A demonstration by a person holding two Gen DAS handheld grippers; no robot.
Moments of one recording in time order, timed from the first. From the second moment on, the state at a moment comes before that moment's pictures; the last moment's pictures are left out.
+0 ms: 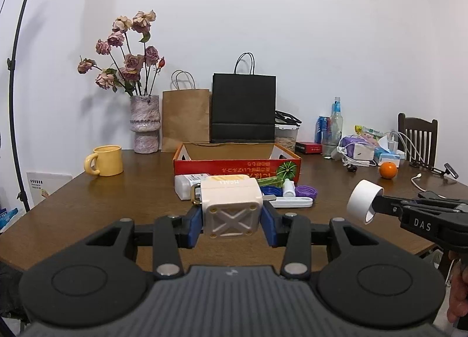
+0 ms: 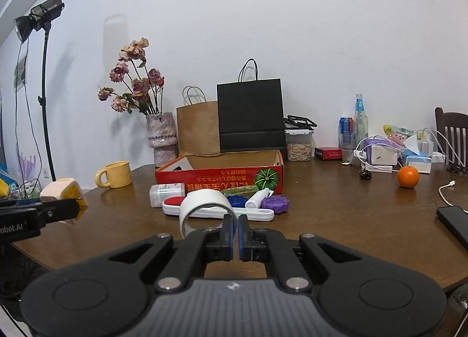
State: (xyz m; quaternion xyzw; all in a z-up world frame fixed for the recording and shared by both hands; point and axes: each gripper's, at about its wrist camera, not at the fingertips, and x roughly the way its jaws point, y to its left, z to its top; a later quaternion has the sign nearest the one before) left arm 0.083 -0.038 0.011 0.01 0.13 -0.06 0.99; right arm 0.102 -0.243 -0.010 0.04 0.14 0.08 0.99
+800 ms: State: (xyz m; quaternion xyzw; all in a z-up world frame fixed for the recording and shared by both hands) left arm 0.558 -0.017 0.051 0.00 0.34 -0.07 0.94; right arm 0.572 -0.218 0.060 -0.09 0.31 0.14 0.94
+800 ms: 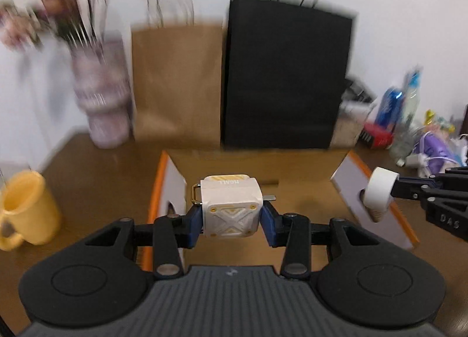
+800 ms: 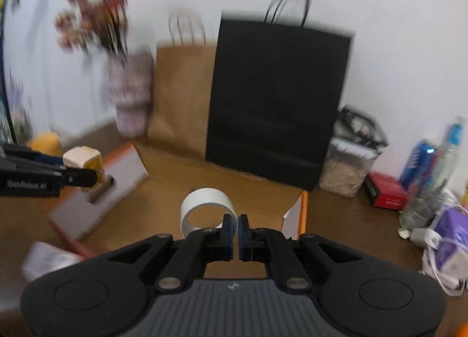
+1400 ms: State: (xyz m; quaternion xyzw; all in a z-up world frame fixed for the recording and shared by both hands) left arm 0.733 -0.015 -0.006 0.05 0.56 -0.06 0.82; right arm 0.770 -0.199 -0.024 -0.13 0.54 0.06 0.83
